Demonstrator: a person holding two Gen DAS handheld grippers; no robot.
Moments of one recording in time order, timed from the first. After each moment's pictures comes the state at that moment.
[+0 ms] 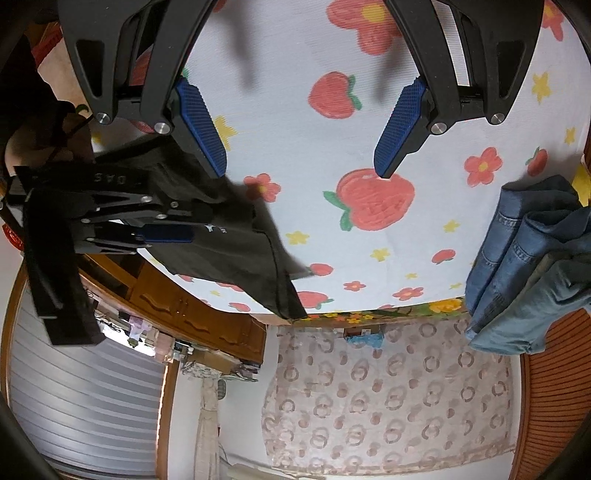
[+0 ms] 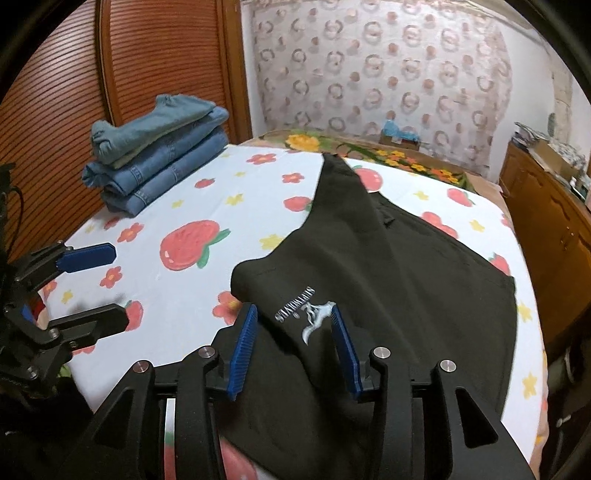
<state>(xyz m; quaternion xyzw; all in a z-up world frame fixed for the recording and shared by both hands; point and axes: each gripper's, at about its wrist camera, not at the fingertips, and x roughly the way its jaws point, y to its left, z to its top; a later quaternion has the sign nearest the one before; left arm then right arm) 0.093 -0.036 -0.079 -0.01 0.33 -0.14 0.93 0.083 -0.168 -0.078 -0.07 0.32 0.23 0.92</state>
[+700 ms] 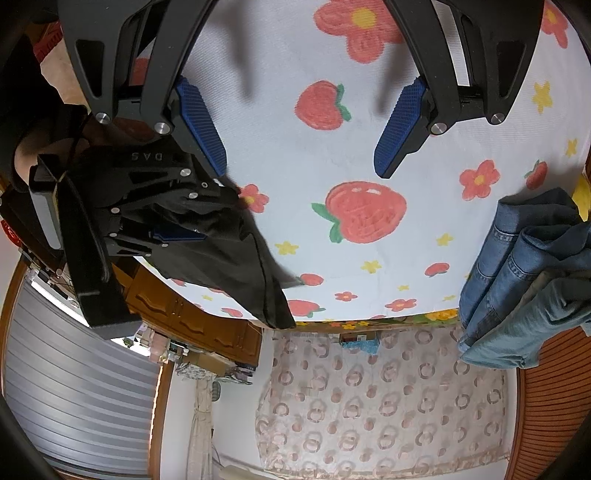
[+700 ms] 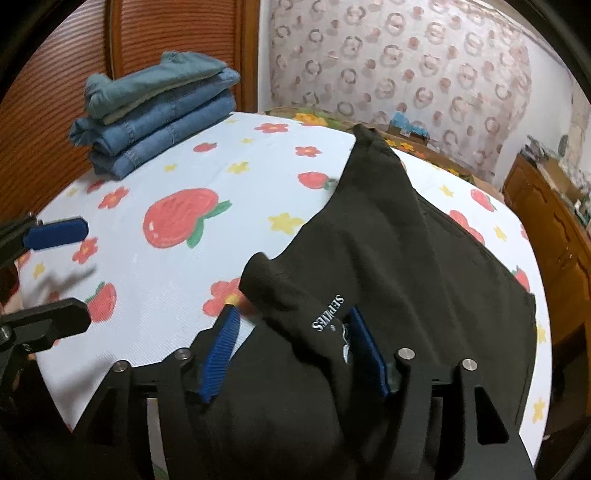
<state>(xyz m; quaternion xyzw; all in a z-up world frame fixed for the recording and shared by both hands) 0.094 -0.027 -0.087 -0.02 0.34 -0.14 0.93 0.110 -0.127 -0.099 -0.15 0.35 0.21 0.90</state>
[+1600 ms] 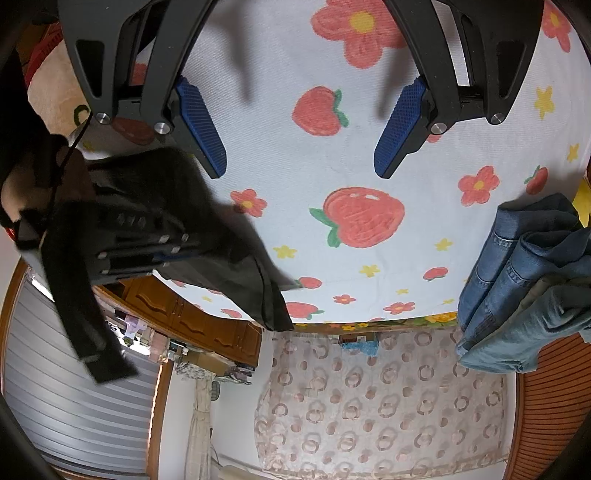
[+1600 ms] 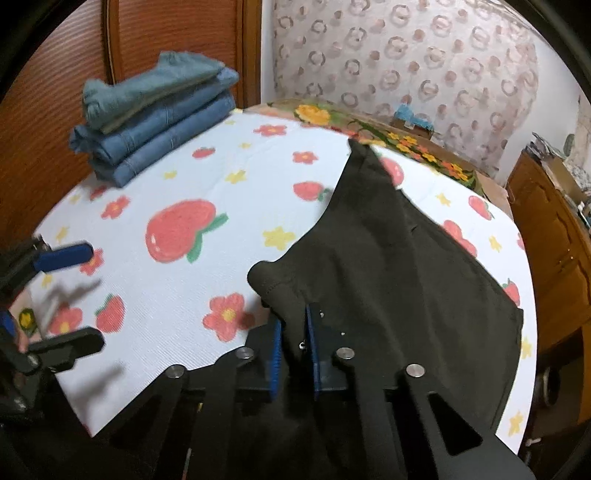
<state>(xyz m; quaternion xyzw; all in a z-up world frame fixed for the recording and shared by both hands) 0.093 -0.026 -0.094 -0.02 0.34 -0.14 0.93 0.121 -0.133 -0.075 -0.14 0.37 0.22 0.89</state>
